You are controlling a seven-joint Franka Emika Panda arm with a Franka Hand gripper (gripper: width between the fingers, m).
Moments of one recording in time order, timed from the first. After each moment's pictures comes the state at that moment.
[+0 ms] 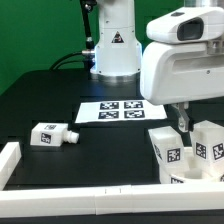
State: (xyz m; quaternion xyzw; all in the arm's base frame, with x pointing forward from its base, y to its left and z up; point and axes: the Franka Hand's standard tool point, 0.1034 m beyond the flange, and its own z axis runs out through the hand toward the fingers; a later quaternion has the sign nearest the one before) arm 0.627 0.102 0.096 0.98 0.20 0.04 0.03
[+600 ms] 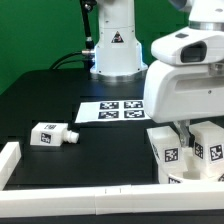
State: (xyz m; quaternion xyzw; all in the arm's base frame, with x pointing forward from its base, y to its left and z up) arm 0.622 0.114 0.063 0.99 0.11 0.03 0.03
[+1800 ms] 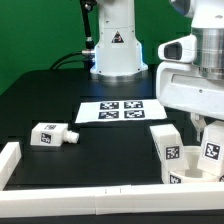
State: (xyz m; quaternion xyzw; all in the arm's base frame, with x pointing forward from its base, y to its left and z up) arm 0.626 0.117 0.064 0.90 -0.44 0.03 -0.02
